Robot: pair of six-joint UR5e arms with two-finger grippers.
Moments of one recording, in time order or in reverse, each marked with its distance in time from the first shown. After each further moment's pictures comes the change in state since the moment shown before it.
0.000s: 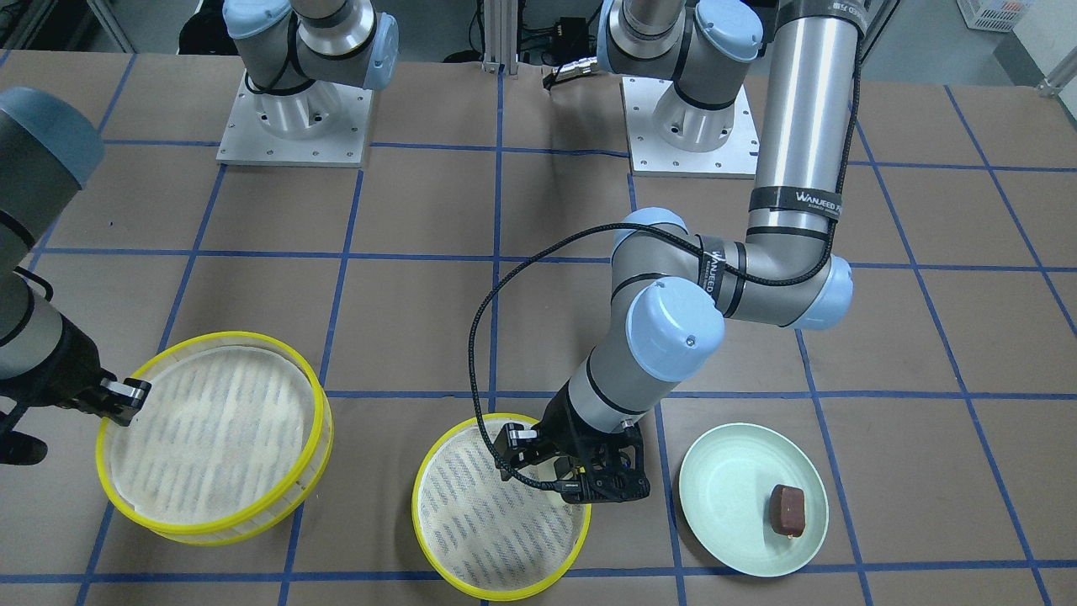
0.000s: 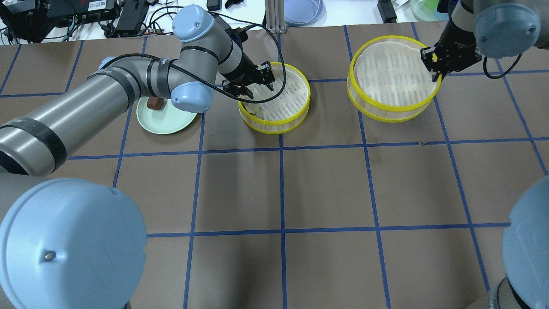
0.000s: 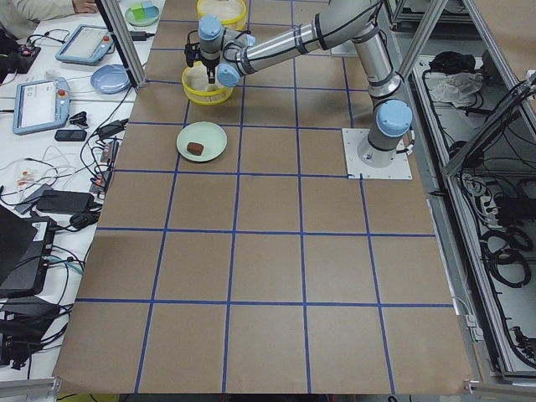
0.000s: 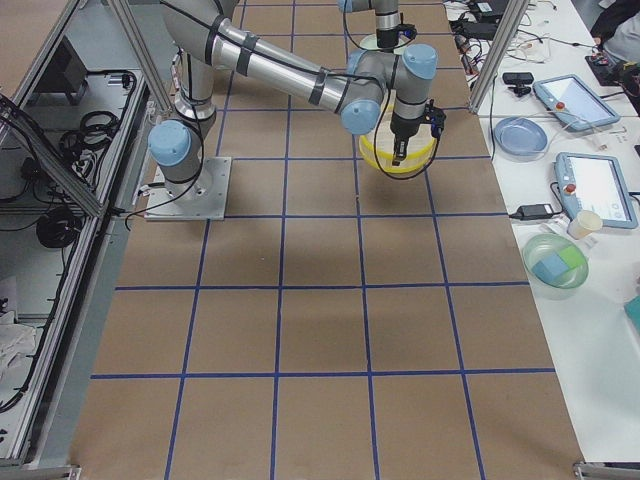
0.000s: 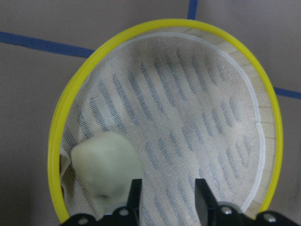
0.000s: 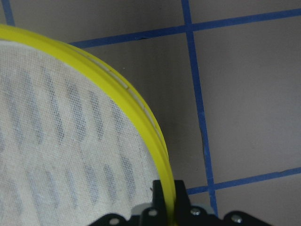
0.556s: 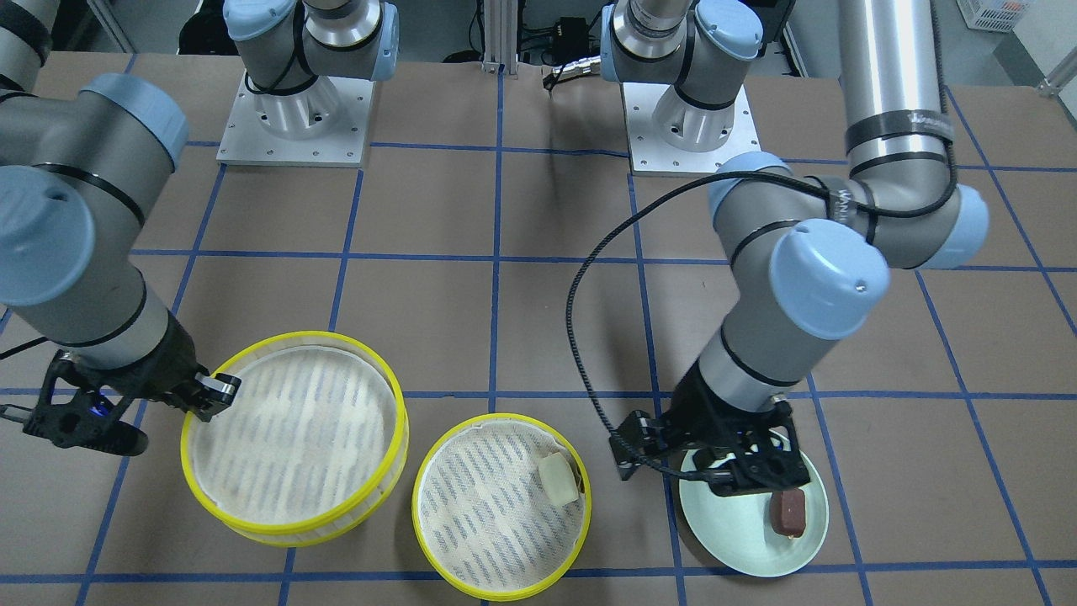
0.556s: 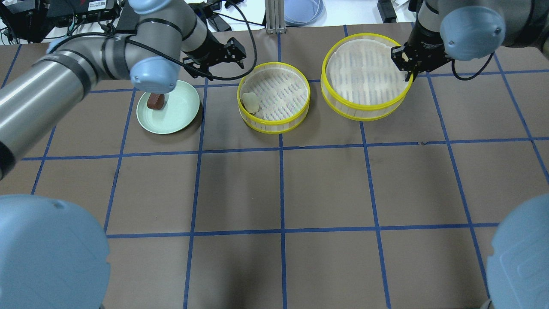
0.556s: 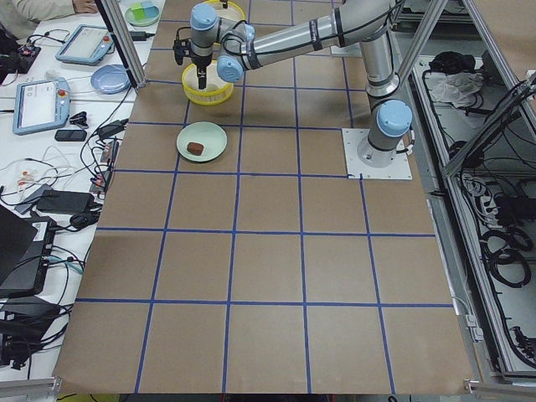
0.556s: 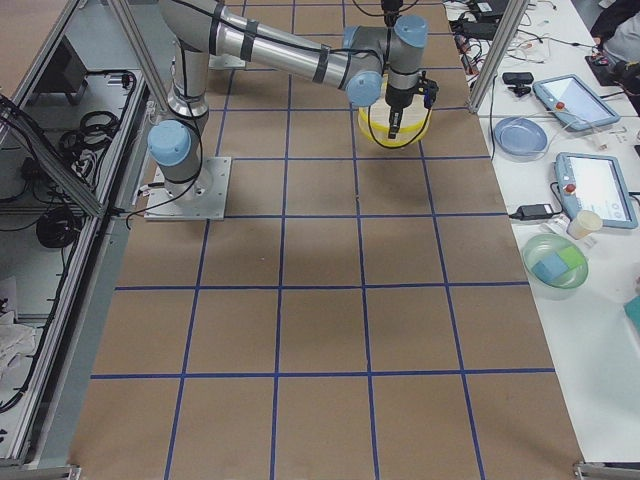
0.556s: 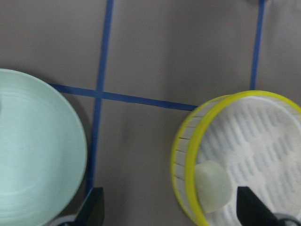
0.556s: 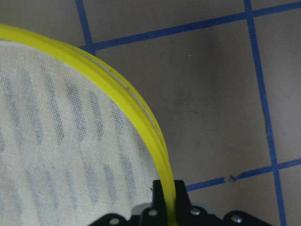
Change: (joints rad) left arm 0.160 0.133 0.023 -0.176 0.131 0.192; right arm 0.142 -0.009 0.000 0.003 0.007 0.199
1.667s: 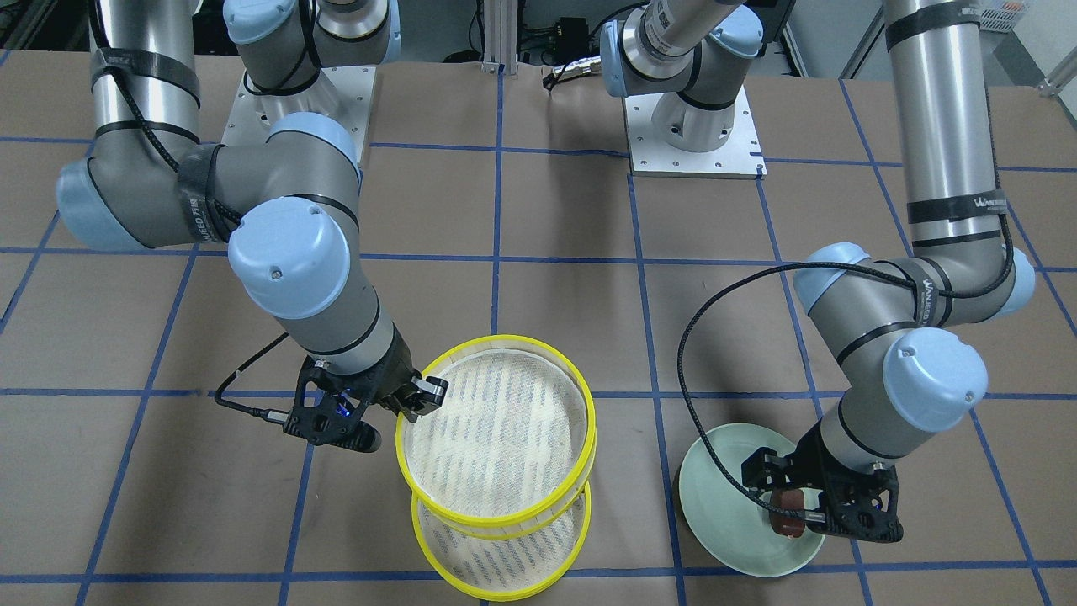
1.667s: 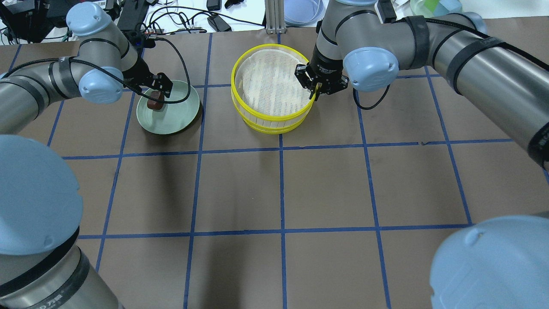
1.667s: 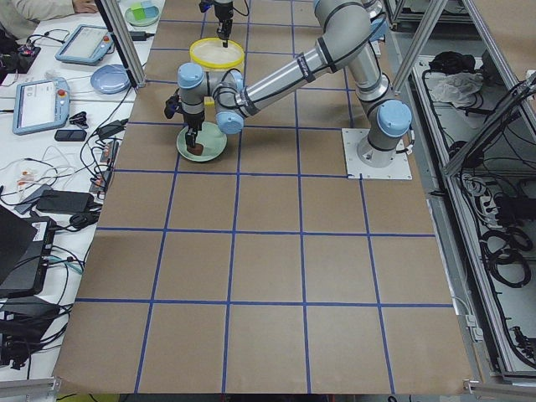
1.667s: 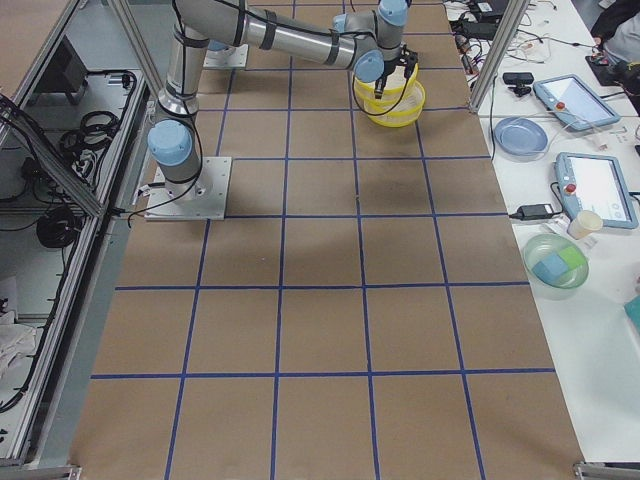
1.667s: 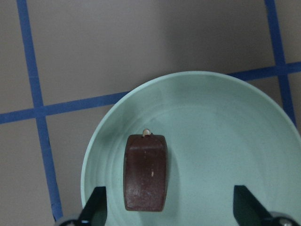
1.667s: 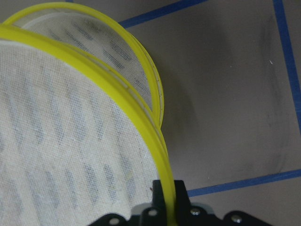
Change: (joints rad) left arm 0.184 -0.157 -0.053 0.114 0.141 0.496; right arm 0.232 0.089 0.001 -0.115 0.168 0.285
